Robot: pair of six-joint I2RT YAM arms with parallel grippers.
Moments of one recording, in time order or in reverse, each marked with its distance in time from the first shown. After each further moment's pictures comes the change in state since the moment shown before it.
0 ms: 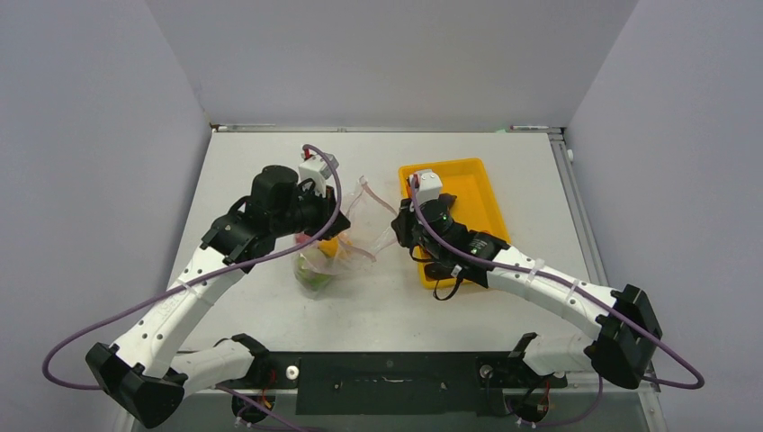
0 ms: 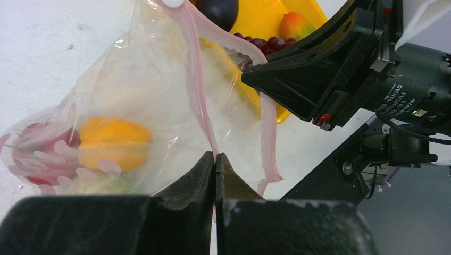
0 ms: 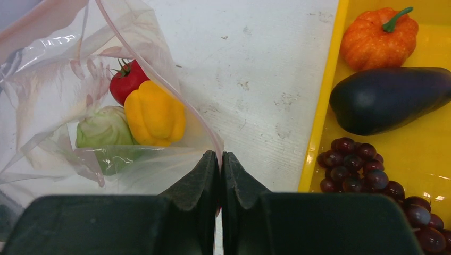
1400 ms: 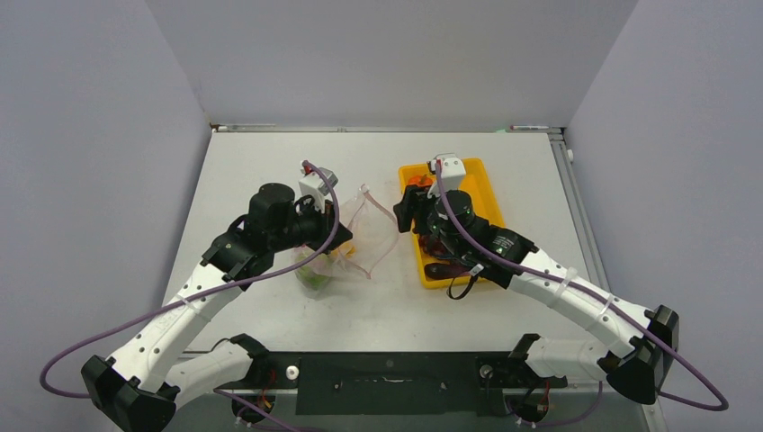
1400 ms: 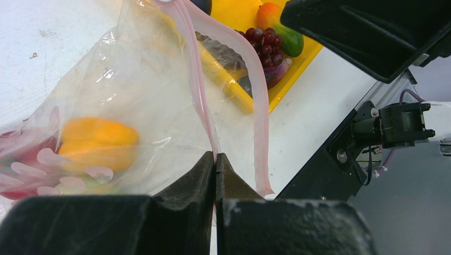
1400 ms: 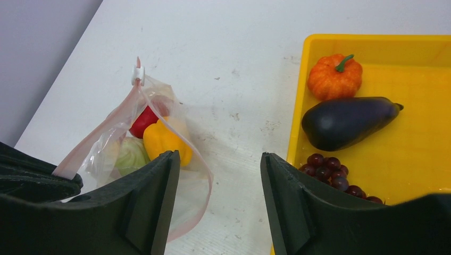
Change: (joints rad) left arm -0.012 -0.099 -0.182 0.150 0.070 0.011; right arm -0.002 -0.134 0.094 -0.123 0.113 -0.015
